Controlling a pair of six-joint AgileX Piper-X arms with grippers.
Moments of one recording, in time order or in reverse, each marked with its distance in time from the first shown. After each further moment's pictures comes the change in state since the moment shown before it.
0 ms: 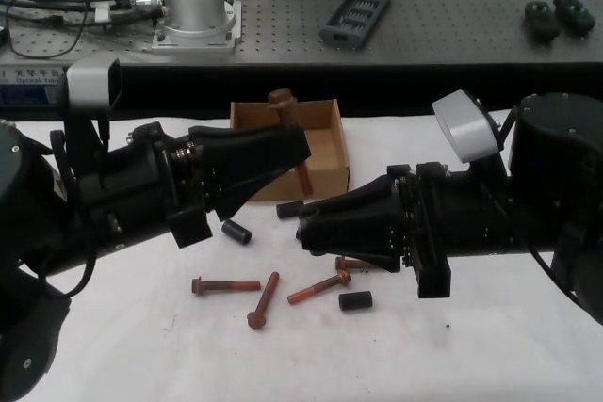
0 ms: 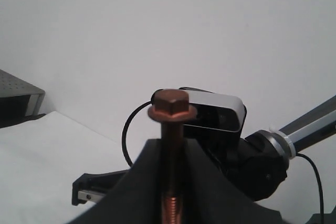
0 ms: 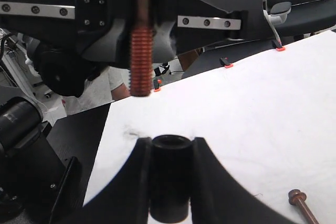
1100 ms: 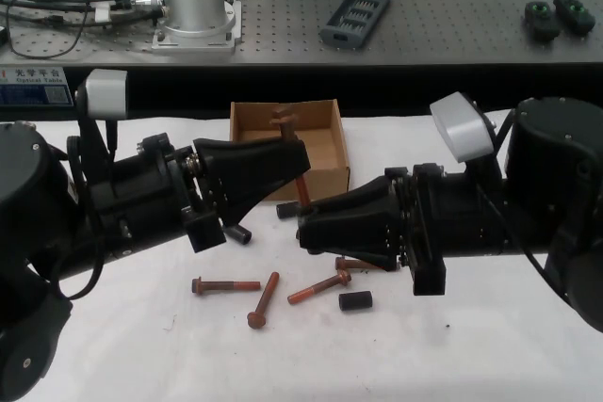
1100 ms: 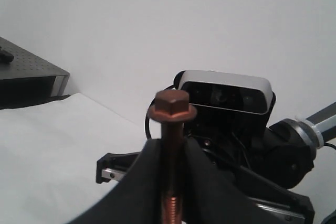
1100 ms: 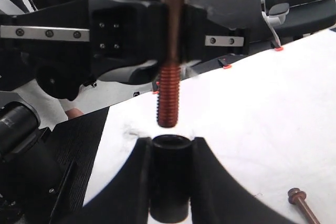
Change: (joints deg) left arm -0.1 0.0 0.0 7.4 -1.8 5.6; right arm 0.0 1.9 0.0 -3.3 0.2 2.5
